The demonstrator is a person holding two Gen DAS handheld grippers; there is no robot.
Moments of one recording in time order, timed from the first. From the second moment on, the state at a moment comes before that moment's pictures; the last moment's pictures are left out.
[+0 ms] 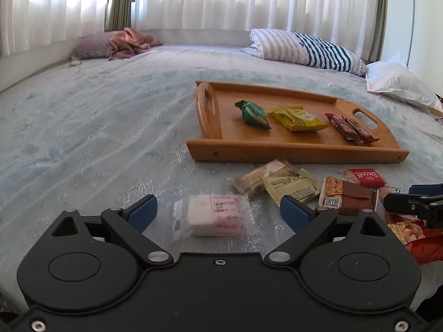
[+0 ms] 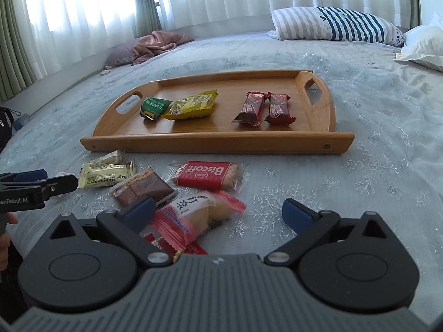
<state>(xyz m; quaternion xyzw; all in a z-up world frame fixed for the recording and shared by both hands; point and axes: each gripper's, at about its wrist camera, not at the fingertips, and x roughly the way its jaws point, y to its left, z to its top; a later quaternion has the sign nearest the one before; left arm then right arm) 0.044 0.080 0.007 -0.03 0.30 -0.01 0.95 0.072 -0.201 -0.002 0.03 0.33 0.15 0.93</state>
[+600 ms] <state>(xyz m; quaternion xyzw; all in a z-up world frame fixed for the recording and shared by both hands) 0.048 0.073 0.001 -0.03 0.31 0.00 0.95 0.070 -0.188 -0.004 0.01 0.33 0.15 0.93</state>
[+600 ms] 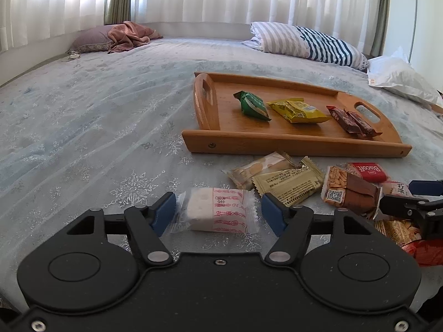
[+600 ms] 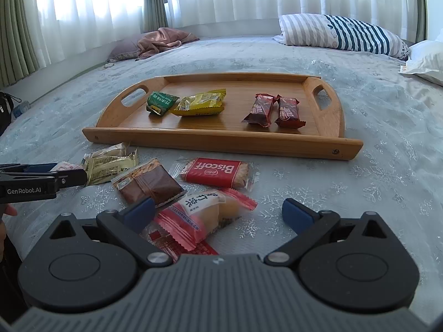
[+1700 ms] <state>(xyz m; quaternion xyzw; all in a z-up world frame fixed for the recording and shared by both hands) 0.045 0.063 0.030 -0.03 0.28 -0.01 0.96 0.059 -0.188 0.011 0.00 0.30 0.13 0.95</state>
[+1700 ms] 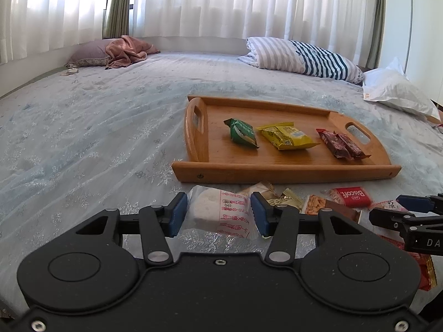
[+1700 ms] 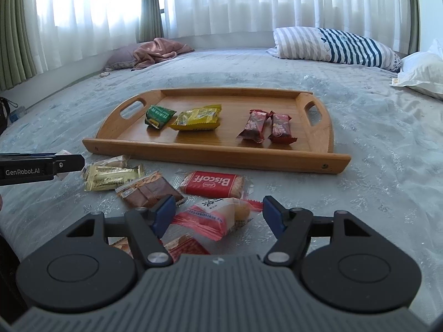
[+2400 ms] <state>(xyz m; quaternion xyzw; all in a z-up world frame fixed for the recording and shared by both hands) 0.085 0.045 0.056 -0.05 0.26 -0.05 0.96 0.088 -0.208 0.032 0.01 0.26 0.08 0.96</state>
